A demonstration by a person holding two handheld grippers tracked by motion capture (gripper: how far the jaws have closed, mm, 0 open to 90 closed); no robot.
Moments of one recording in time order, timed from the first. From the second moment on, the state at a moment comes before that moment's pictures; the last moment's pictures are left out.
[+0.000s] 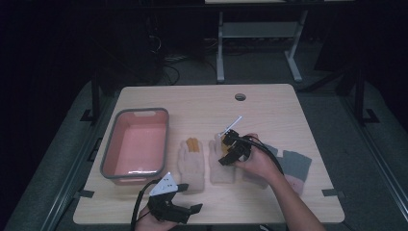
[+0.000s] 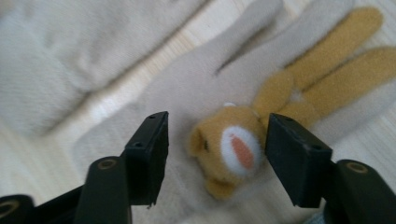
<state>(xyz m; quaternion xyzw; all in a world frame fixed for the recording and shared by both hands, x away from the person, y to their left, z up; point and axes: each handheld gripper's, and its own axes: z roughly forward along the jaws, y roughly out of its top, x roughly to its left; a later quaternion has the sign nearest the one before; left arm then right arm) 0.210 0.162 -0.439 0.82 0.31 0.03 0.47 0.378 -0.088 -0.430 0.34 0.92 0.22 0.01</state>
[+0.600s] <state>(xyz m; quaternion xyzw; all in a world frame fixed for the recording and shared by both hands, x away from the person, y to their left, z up) 0.207 0.168 -0.438 0.82 0.32 0.04 0.47 0.370 -0.085 -0.435 0.34 0.91 0.21 0.04</state>
